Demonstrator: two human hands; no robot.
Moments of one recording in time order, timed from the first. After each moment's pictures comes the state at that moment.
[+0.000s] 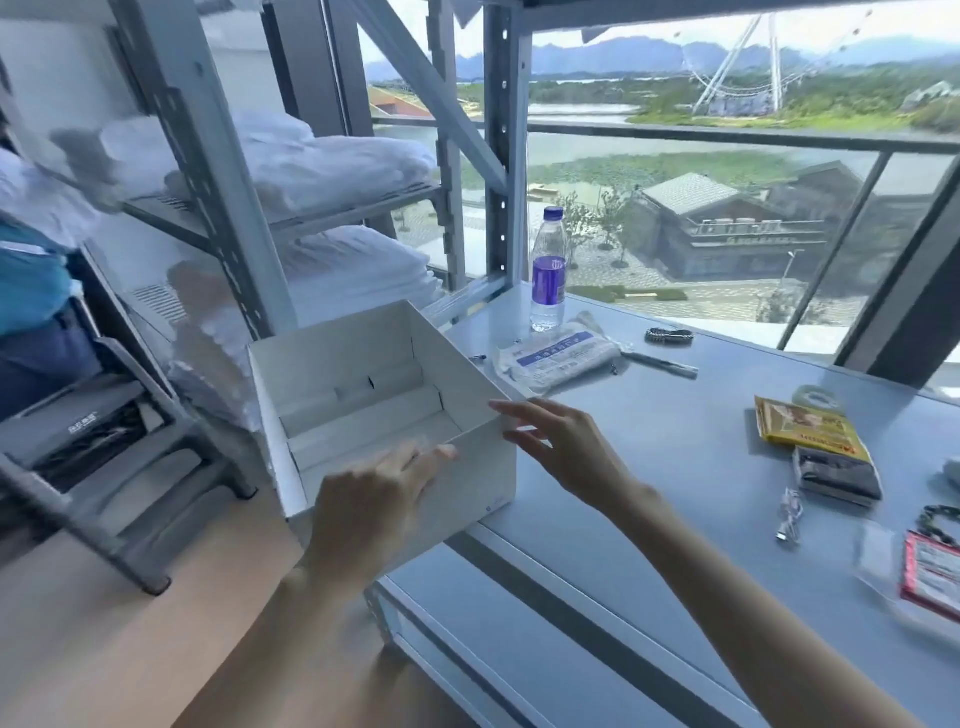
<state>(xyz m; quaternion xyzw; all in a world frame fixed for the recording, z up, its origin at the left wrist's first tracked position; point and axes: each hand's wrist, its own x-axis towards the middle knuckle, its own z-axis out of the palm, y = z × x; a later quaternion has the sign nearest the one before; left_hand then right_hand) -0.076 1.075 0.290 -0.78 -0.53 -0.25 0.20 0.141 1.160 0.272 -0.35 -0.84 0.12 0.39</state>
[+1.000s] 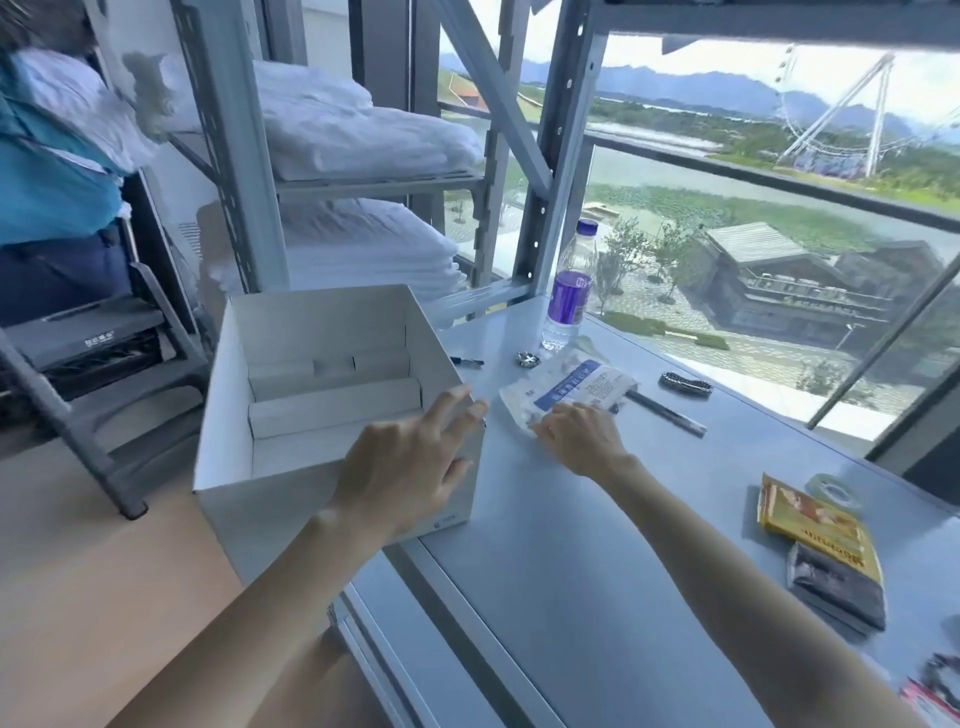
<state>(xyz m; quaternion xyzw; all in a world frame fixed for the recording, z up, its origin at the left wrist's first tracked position) -0.006 1.130 0.287 -0.76 -0.58 -0.17 0.23 0.197 1.301 0.230 -0.50 -0.86 -0.09 0.04</state>
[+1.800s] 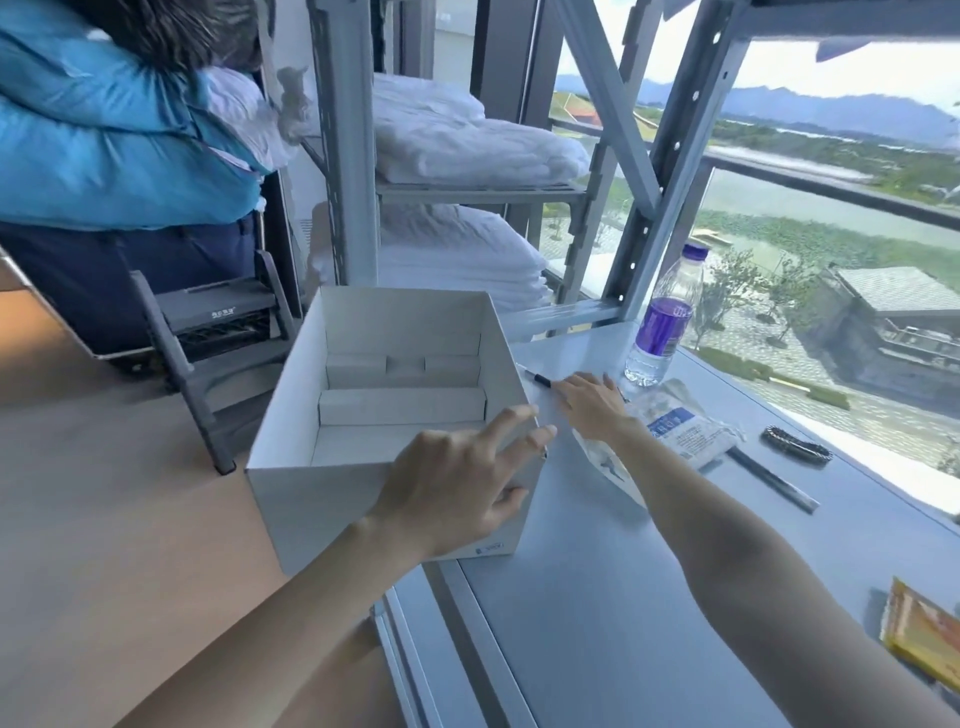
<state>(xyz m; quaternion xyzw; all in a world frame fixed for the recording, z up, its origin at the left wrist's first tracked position) -0.005 1.132 0.285 -0.74 -0.59 -0.17 0.25 0.117 1.416 0.213 -0.41 -0.91 -0.01 0.00</state>
